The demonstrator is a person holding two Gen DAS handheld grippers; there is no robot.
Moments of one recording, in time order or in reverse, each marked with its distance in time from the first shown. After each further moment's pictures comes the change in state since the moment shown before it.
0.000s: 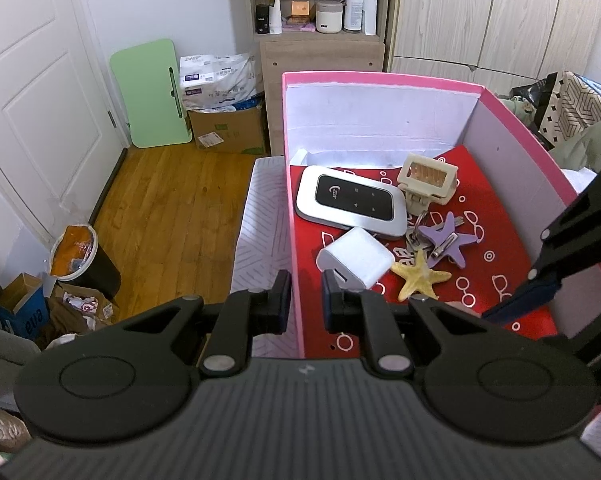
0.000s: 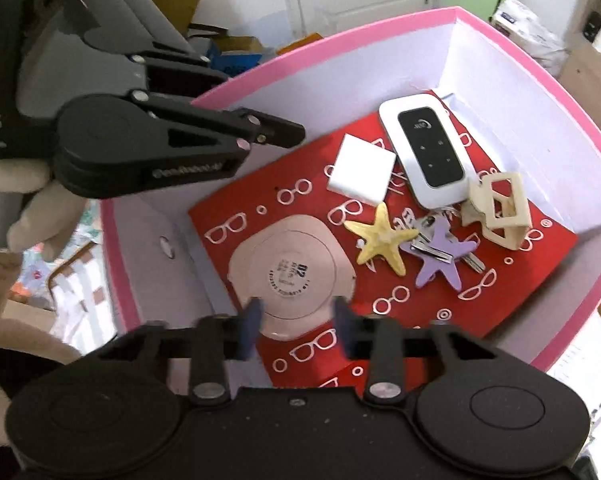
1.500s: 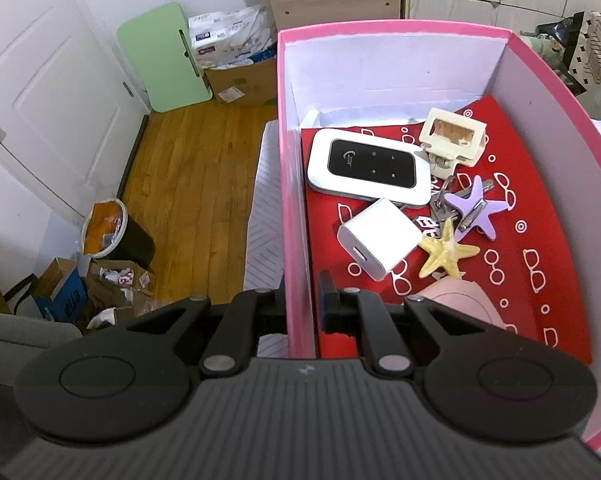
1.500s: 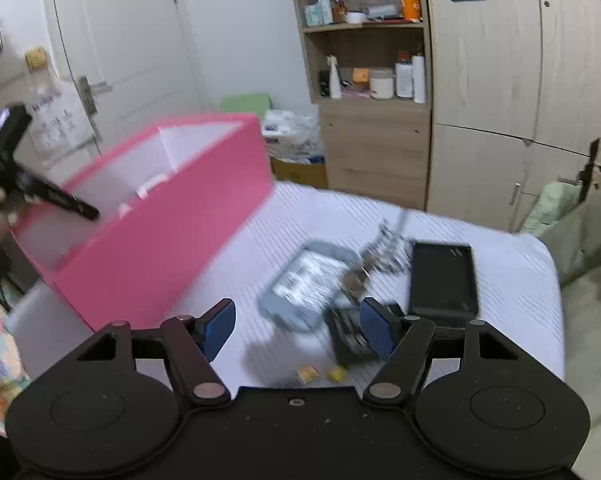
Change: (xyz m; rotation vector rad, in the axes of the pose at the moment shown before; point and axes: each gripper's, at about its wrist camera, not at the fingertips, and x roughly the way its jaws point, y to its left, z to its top) left arm 0.021 -0.013 0.021 0.067 0.195 0.111; right arm -0.076 -0.044 -0.255 0.503 -0.618 -0.375
